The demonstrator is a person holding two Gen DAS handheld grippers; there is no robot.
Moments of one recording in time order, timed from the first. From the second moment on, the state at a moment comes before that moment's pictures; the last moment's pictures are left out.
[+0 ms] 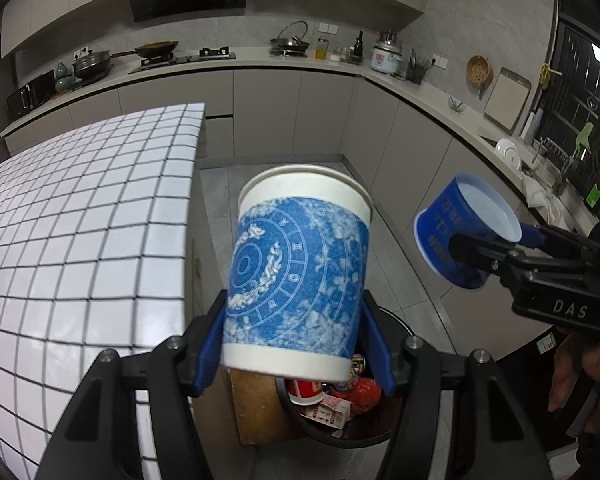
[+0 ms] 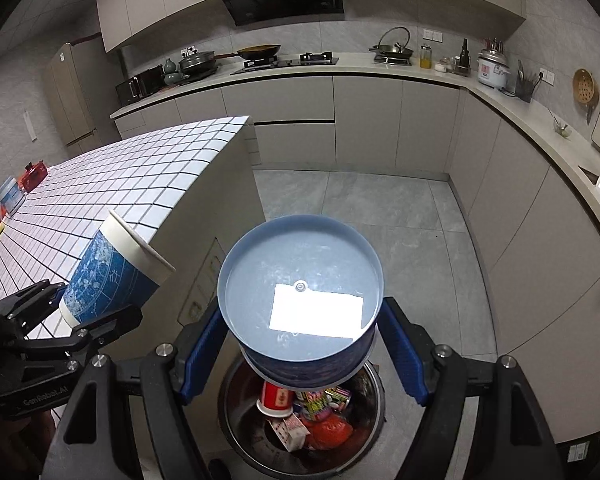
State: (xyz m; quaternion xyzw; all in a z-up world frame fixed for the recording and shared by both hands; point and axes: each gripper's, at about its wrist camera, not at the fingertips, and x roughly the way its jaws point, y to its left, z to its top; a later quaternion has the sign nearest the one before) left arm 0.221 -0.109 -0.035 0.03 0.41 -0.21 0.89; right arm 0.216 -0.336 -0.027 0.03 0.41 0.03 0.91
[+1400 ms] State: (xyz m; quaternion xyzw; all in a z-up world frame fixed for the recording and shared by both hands) left arm 0.146 -0.149 -0.130 0.02 0.49 -0.17 0.86; right arm 0.155 -0.359 -0.132 0.01 0.49 0.07 0.87
